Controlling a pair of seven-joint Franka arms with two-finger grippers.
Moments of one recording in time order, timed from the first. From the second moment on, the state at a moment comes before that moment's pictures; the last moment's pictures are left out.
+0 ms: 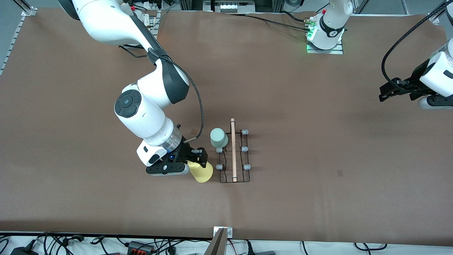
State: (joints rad) left arm 0.25 0.03 -0.26 -1.63 0.01 1.65 -0.07; right arm 0.45 0.81 0.08 -1.03 0.13 2.24 0.46
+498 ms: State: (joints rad) left arm 0.26 0.03 -0.26 -1.63 0.00 1.65 -0.07; right arm 0.52 0.86 0.08 -1.03 0.13 2.31 0.49
